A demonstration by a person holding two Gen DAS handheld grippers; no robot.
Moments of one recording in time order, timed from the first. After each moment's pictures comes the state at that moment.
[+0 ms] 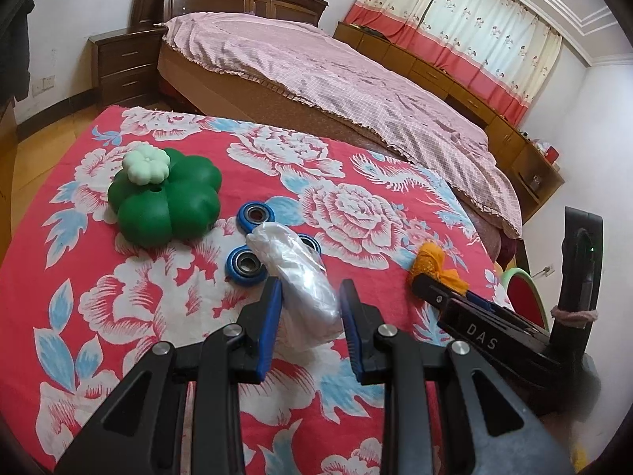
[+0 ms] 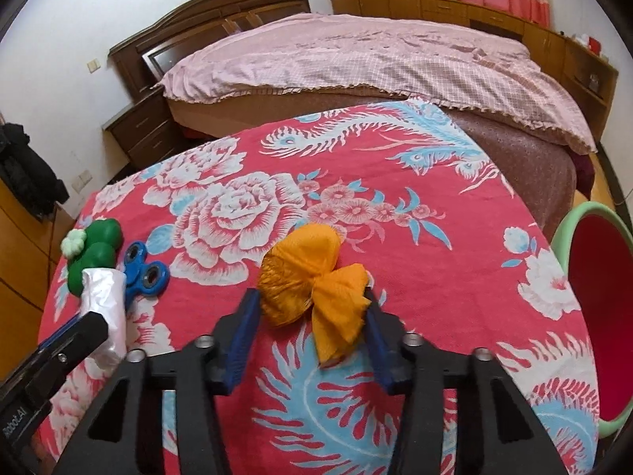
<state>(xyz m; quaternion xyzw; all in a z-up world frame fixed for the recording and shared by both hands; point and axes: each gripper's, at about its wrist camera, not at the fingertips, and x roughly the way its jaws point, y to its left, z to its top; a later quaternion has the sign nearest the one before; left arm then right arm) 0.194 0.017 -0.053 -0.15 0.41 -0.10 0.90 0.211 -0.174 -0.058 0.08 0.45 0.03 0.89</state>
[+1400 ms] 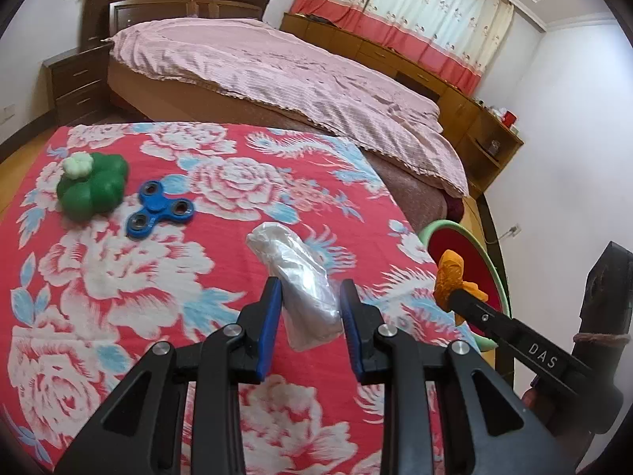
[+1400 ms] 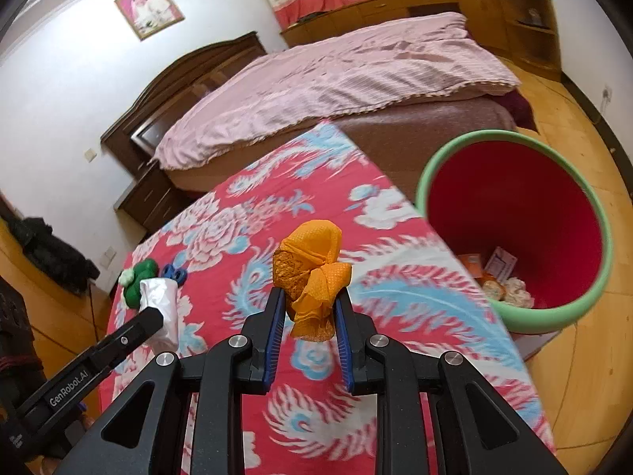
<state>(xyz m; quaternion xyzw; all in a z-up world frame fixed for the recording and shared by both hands) 0.132 -0.070 -0.015 -0.11 0.41 -0.18 0.89 0.075 -0.281 -0.006 0.23 0.39 0.00 0.89</state>
